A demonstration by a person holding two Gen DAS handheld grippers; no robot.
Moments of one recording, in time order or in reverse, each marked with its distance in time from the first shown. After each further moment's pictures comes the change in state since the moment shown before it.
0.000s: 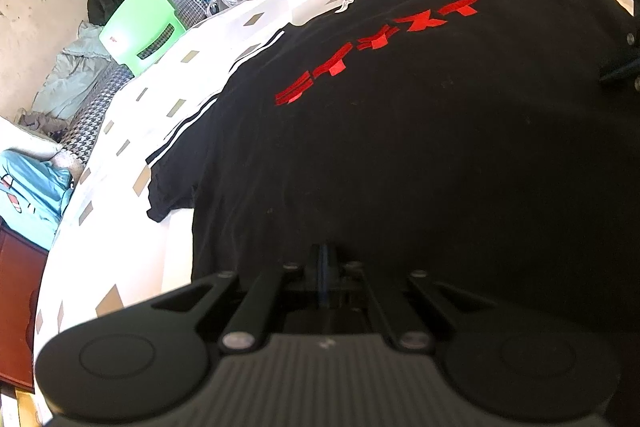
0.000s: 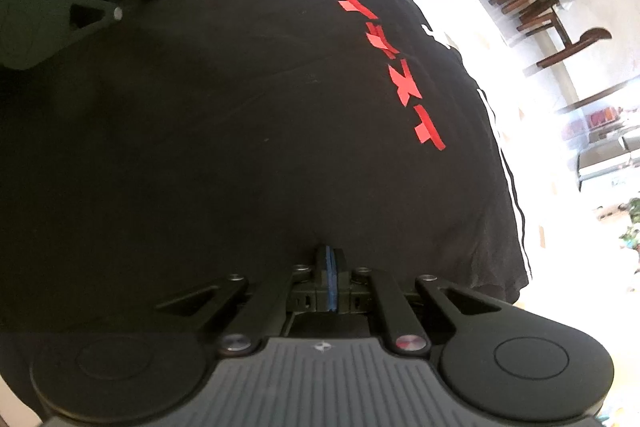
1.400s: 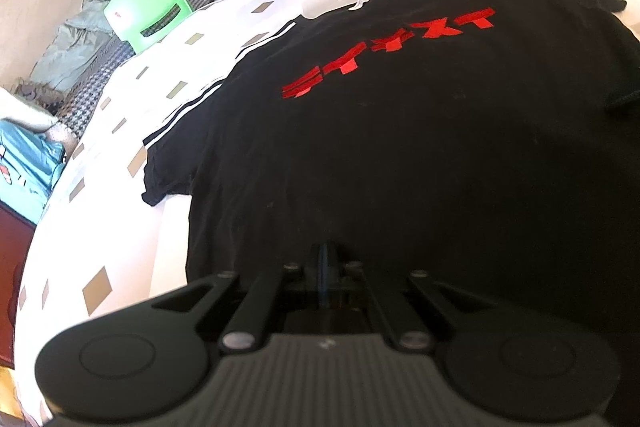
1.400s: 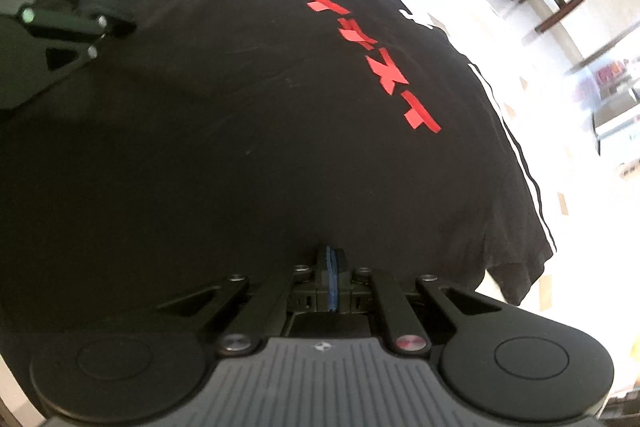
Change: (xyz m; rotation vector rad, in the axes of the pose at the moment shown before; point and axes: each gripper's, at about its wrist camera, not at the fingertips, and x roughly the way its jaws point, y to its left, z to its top) left arm 0.000 0.015 0.004 -0.092 0.026 -0.042; right arm 0.002 -0.025 -0.002 0.184 -0.009 0.099
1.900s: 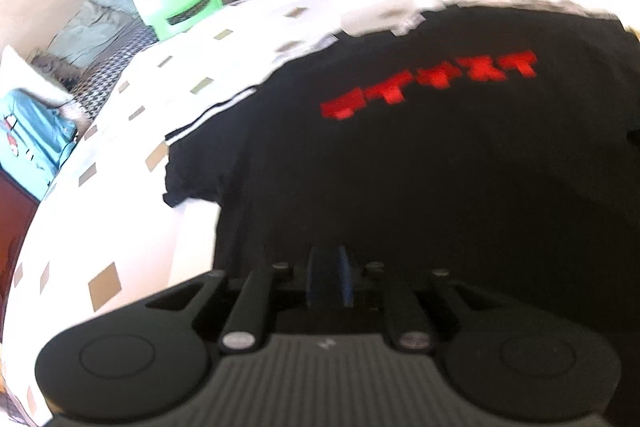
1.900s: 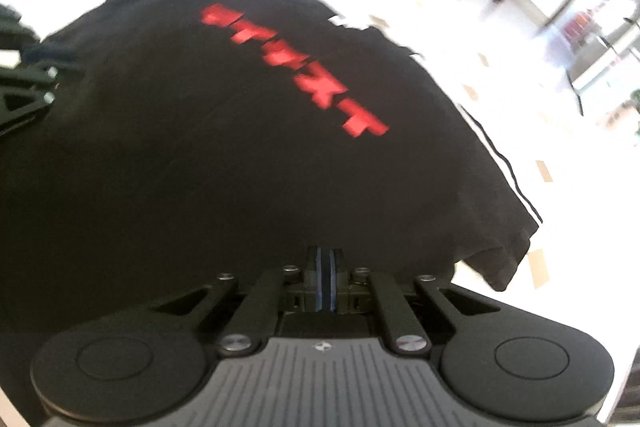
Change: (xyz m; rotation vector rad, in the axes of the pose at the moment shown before) left arm -0.004 0.037 0.015 -0.145 -0.028 -0.002; right arm -0.006 -0.041 0.006 0.236 -0.053 -0.013
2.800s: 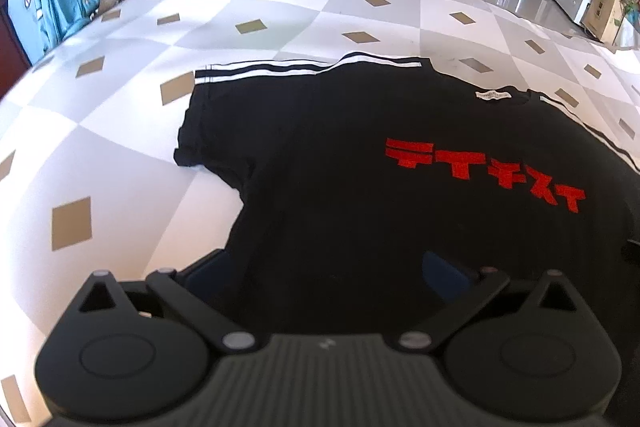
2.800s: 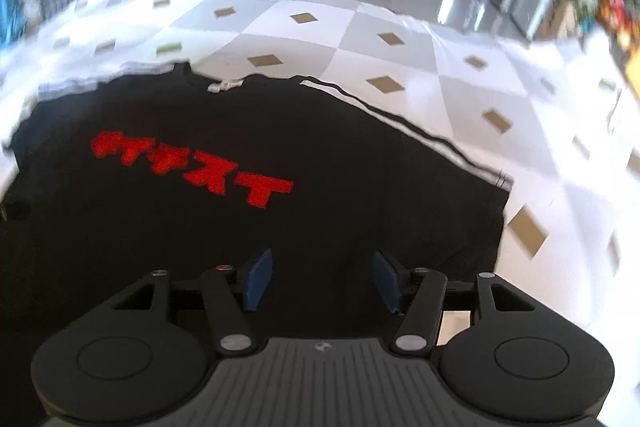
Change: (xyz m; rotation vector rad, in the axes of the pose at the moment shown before) left arm 0.028 0.070 0.032 -0.422 0.105 -0.135; right arm 0.012 -0.071 0.019 0.457 -0.066 0.016
